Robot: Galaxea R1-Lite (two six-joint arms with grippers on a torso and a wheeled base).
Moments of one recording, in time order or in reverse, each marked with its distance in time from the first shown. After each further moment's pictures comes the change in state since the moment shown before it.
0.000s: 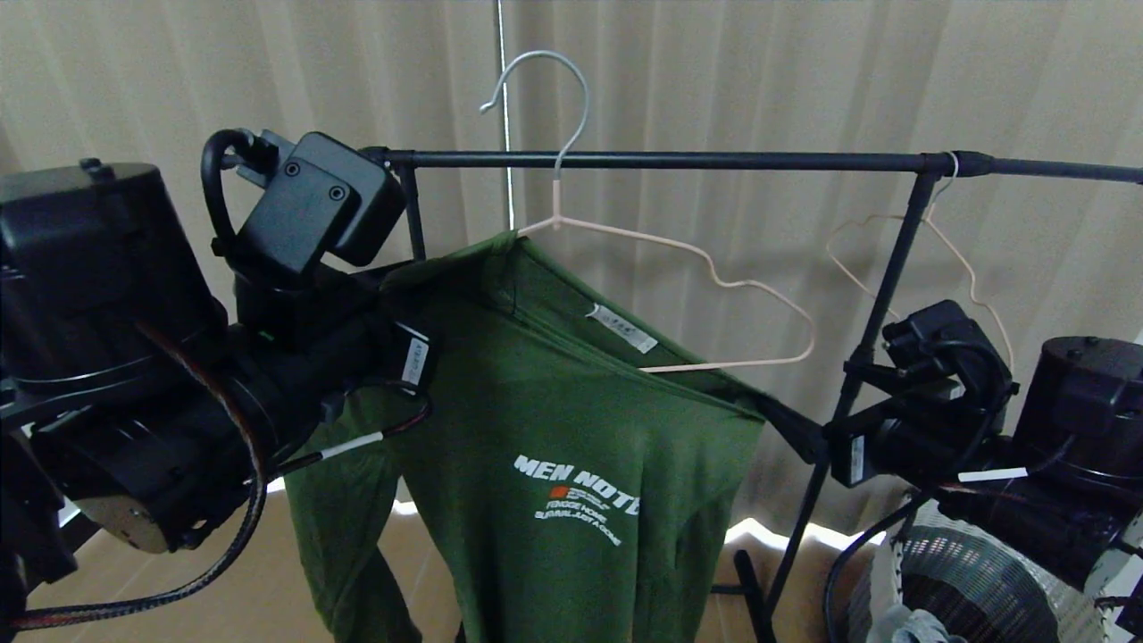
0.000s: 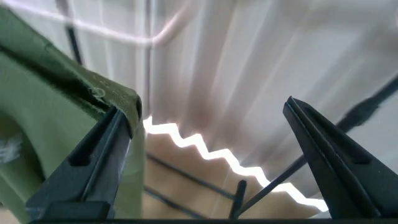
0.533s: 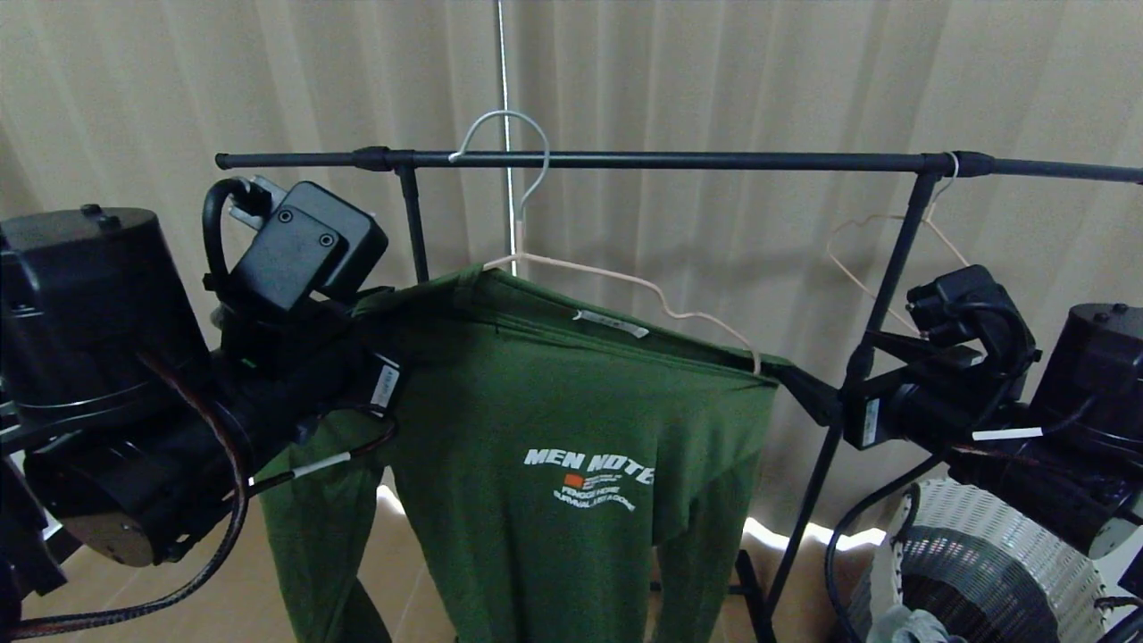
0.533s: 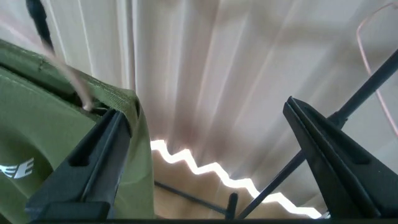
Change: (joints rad) left arm 0.076 -0.012 0.071 -0.009 -0.004 0.054; right arm -0.054 -0.007 -0.053 0.001 0.000 -0.008
